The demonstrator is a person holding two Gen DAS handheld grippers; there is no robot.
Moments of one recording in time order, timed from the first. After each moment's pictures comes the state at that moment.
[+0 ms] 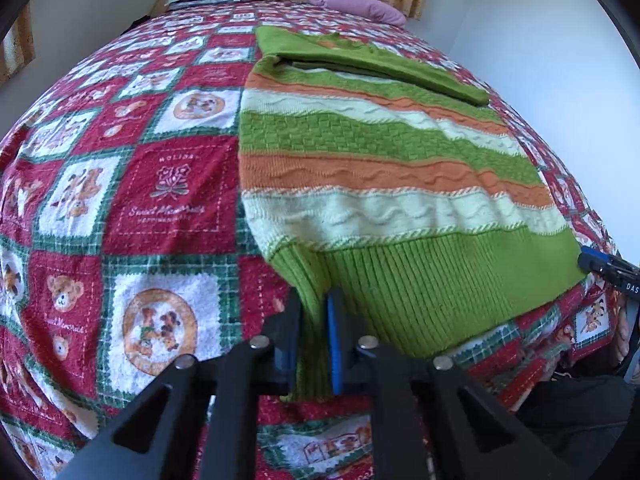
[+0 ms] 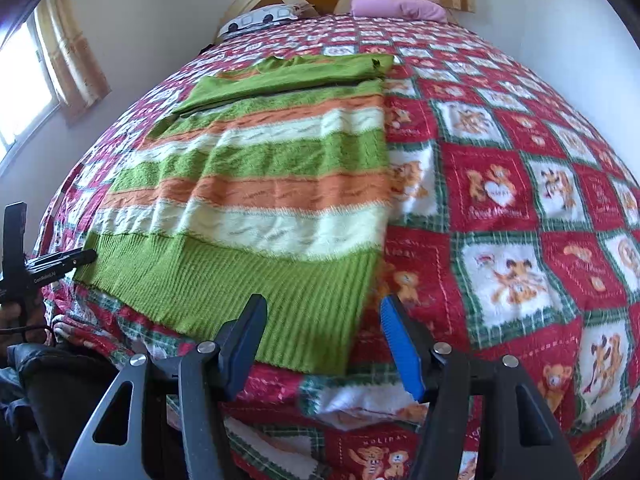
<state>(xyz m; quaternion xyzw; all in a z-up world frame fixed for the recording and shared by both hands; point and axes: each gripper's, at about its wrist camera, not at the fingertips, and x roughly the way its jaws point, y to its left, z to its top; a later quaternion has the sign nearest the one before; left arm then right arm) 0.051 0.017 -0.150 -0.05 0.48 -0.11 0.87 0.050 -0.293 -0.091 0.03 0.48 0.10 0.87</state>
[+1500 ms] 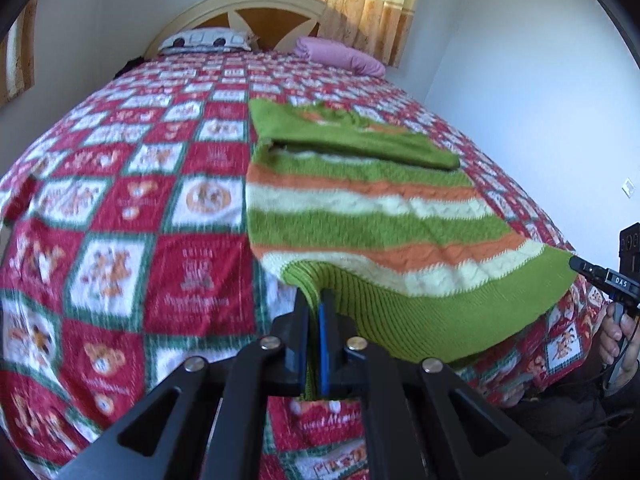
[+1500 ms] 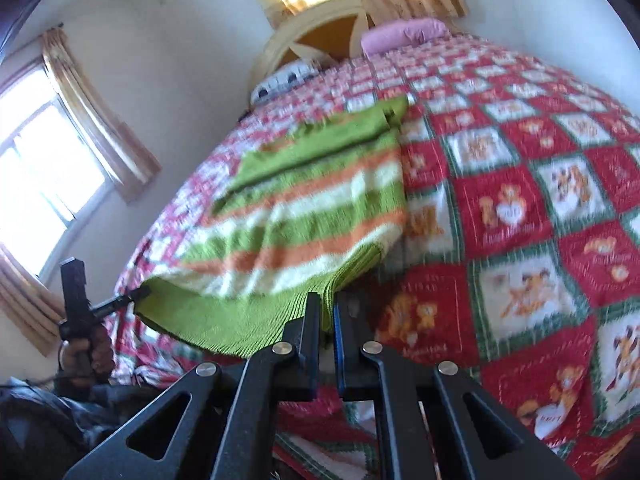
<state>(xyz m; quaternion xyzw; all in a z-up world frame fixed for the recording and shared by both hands) 0.059 0.043 -0.090 -0.07 0.39 -0.14 0.91 0.040 -0.332 -0.043 0.18 0.38 0.18 0.89</state>
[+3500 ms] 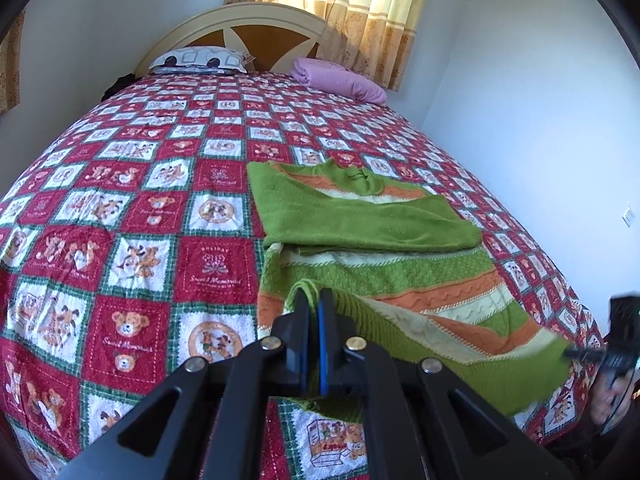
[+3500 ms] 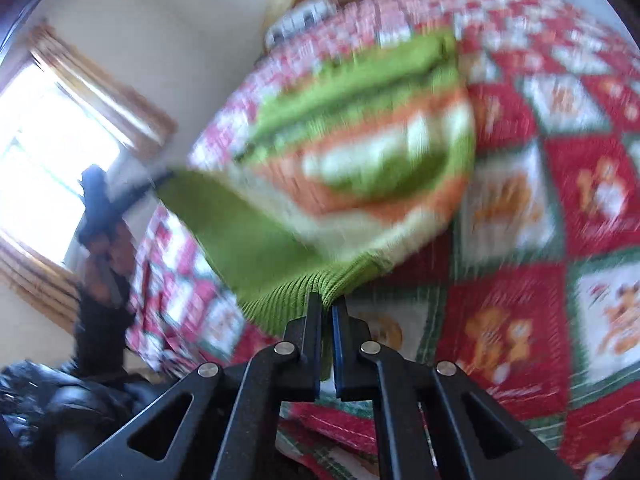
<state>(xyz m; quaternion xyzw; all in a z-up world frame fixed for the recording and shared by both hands) 0.179 0.059 -0.048 -0.09 0.37 -0.15 0.91 0.103 -0.306 -0.045 0.22 0.44 0.25 0.83</state>
